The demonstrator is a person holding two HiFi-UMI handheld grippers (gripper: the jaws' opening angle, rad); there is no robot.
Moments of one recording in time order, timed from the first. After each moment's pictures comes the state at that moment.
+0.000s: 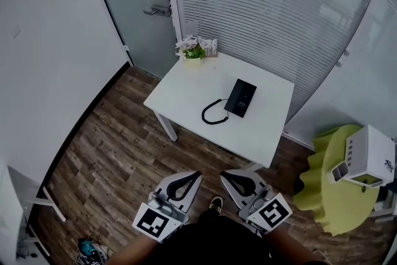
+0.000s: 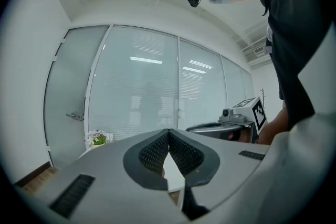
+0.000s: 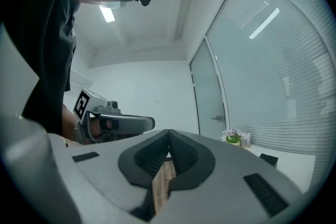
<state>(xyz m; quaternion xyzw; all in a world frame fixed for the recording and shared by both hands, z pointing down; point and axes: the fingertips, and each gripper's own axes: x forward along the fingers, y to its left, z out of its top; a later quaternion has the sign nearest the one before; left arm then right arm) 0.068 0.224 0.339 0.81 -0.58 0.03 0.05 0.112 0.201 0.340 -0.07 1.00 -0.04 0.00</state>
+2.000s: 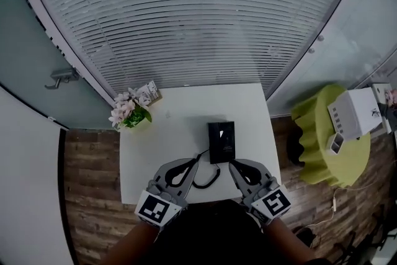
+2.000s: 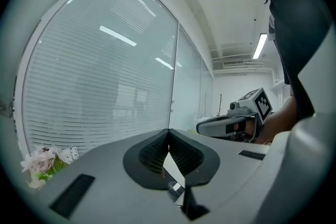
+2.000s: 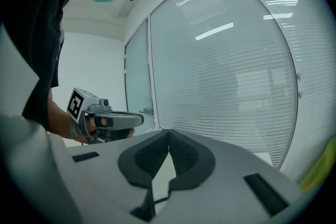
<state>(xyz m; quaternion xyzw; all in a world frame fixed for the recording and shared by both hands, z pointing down) -0.087 -0.161 0.393 0.94 -0.33 0.05 0.09 0.001 -0.148 0.392 -0.43 0.90 -0.10 -0.06</state>
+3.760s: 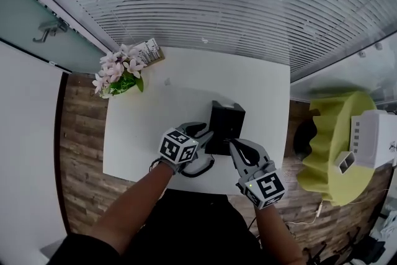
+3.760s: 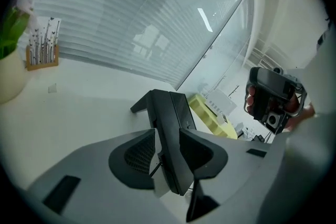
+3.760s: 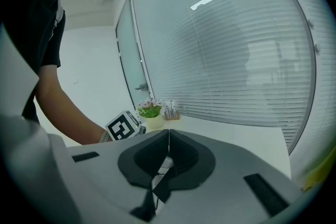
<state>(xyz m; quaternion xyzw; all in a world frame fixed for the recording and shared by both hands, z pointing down) -0.009 -0.260 0.686 0.85 -0.28 0.20 0.39 0.037 -0.241 0.529 -0.36 0.90 -0.19 -0.15</state>
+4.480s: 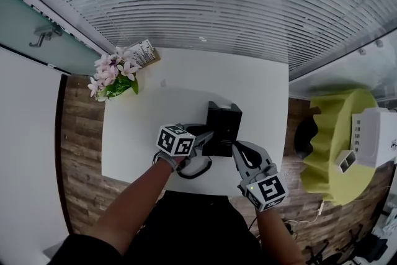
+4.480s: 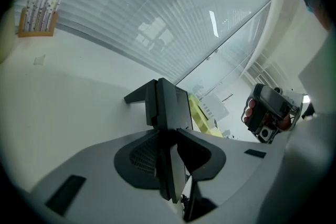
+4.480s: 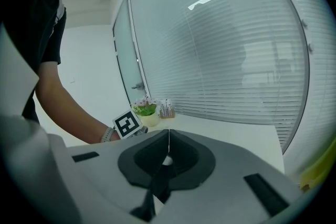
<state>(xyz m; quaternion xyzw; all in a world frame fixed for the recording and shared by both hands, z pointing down) 0.008 -0.261 0.704 0.83 -0.23 0.18 0.48 0.059 -0.241 0.539 -0.38 0.89 -0.19 -0.16</state>
